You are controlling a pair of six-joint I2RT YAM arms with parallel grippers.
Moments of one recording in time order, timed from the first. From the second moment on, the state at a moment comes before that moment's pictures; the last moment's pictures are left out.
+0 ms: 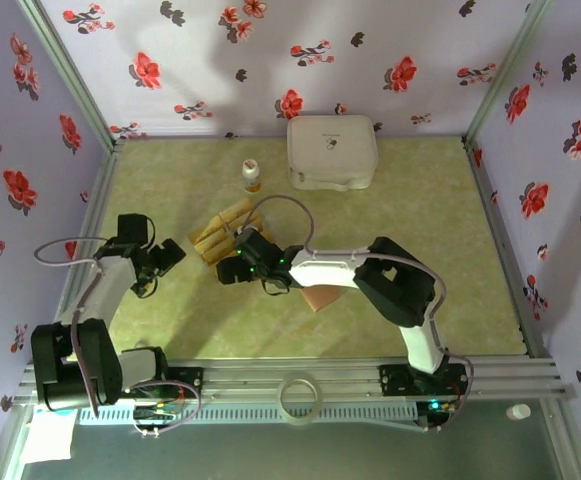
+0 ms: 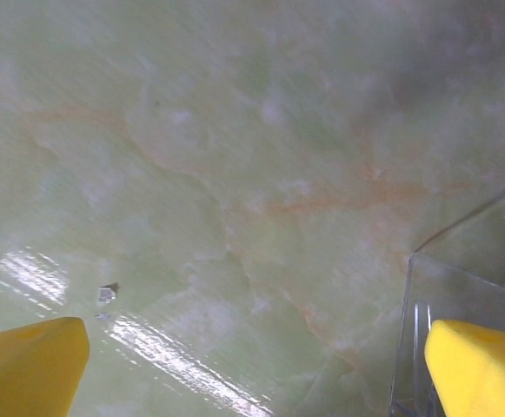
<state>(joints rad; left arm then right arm) 0.03 1.23 0.70 -0.64 0.02 -0.69 1.04 1.98 1.26 -0.07 0.02 0.67</state>
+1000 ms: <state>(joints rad) -0.06 1.58 0.86 -0.59 0.01 -0.64 0.61 1.44 0.88 -0.22 0.03 0.67</state>
